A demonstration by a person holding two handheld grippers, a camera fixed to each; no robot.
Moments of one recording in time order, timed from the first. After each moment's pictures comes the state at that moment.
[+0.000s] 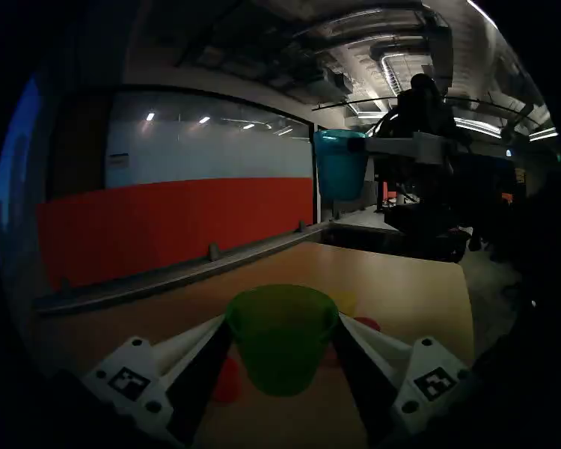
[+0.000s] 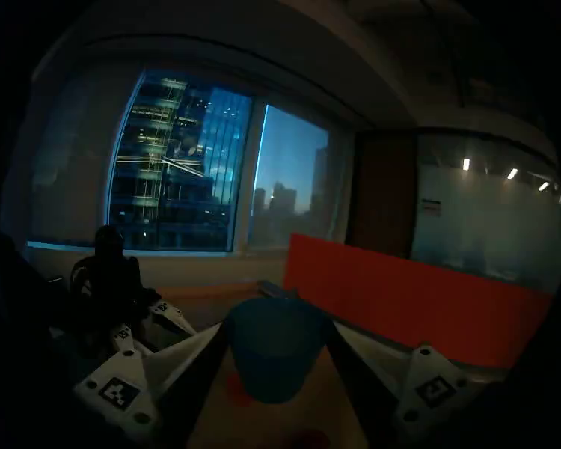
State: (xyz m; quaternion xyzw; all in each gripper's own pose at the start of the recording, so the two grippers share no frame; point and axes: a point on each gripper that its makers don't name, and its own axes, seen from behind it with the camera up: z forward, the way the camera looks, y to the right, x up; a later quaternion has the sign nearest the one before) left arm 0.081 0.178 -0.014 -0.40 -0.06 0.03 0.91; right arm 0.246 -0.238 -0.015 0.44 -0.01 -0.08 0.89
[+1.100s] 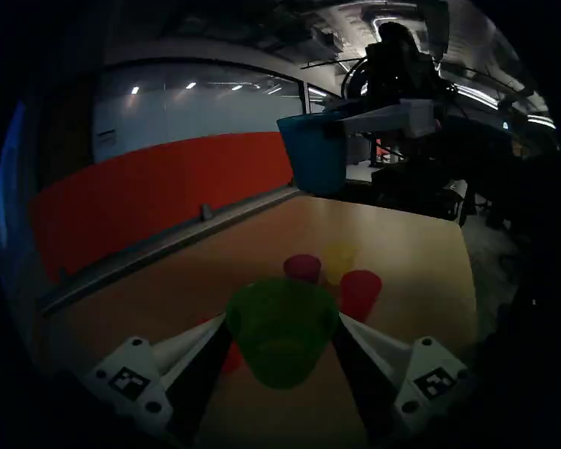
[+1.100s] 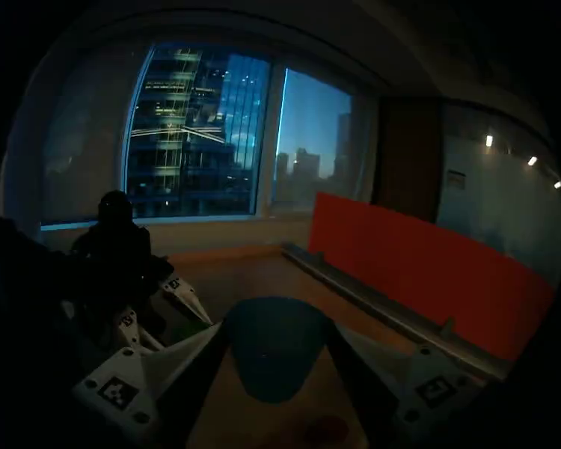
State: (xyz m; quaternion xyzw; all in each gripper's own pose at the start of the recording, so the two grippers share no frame) left arm 0.029 0.171 -0.022 -0.41 -0.14 0.10 0.90; right arm 0.182 -0.266 -0.010 0.49 -0.10 -0.12 0.86
